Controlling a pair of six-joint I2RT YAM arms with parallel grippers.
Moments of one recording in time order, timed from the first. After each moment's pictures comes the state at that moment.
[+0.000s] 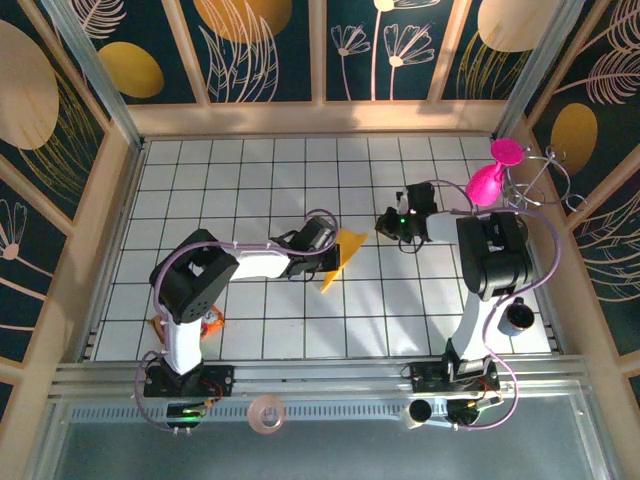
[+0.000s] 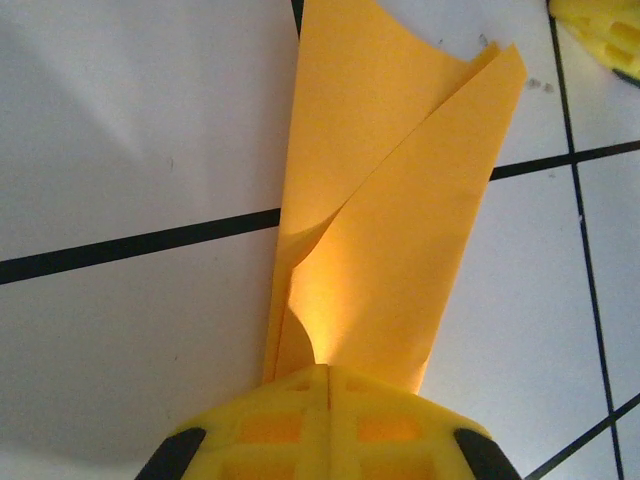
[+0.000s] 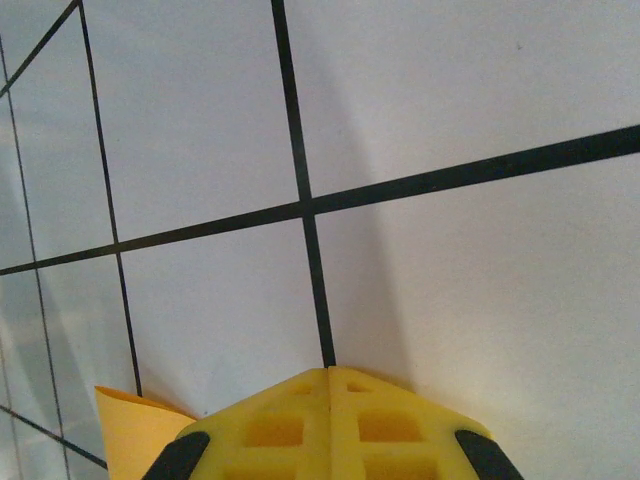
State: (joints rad) left arm -0.81 1.93 1.05 -0.02 0.09 -0.76; right arm 0.22 1.86 0.95 -0.02 -0.43 0.57
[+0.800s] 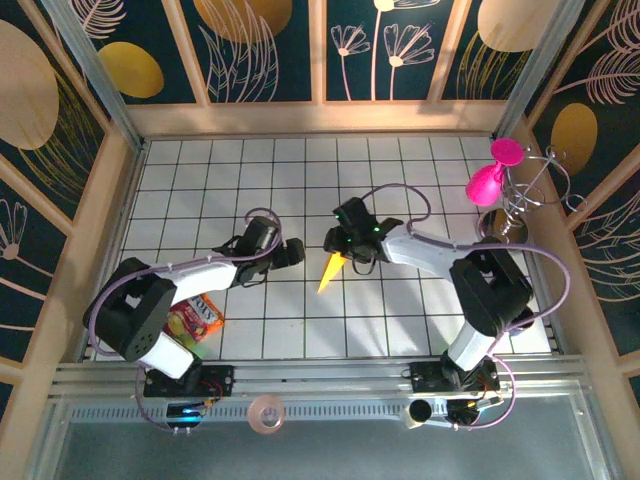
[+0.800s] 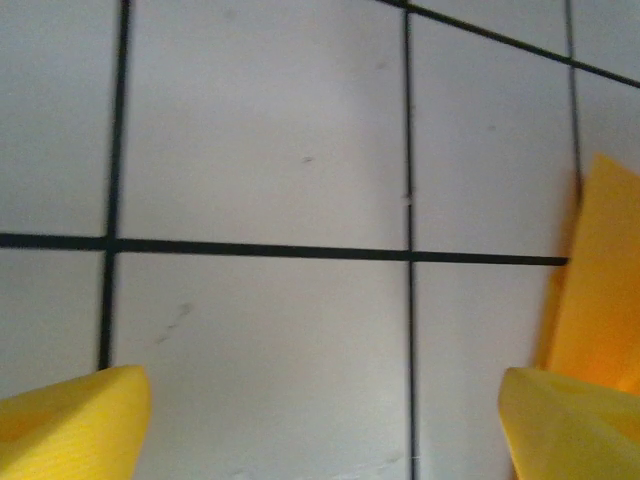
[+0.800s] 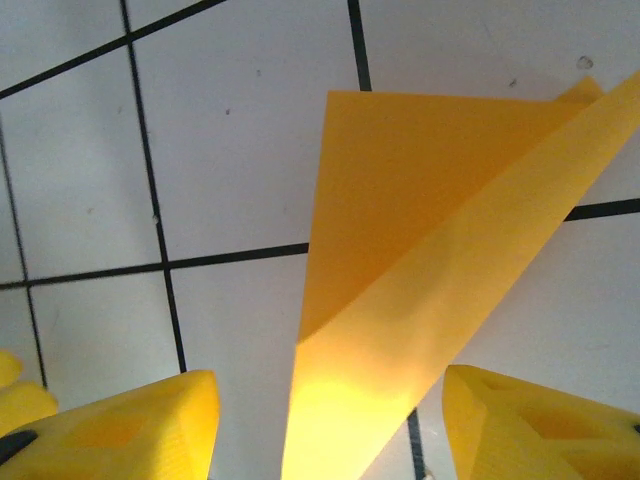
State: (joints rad) left arm -0.59 1.54 0.69 -0.01 -0.01 -0.75; right arm 0.74 1.70 1.05 -0.39 0.06 0.90
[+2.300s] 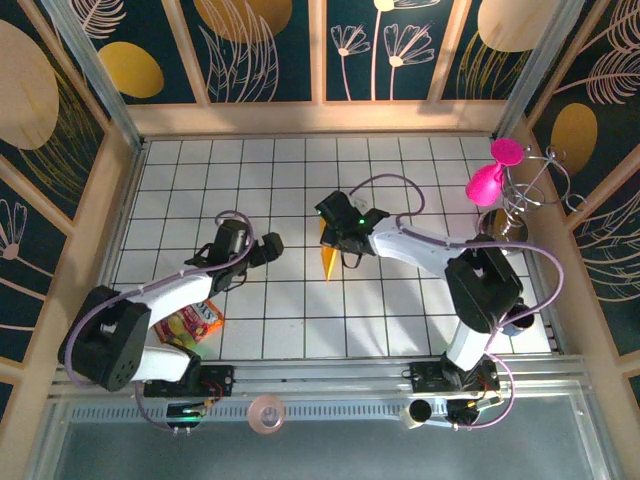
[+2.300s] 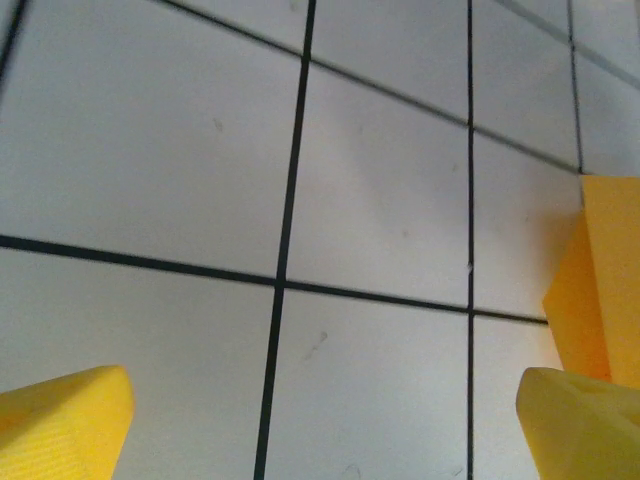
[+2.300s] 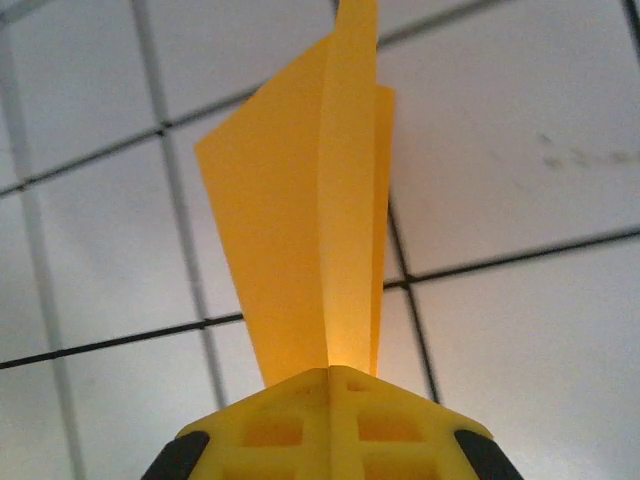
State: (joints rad) left arm -0.45 1.34 0.55 0.04 0.00 -0.75; right arm 0.79 1.72 1.20 -0.48 0.20 0.95
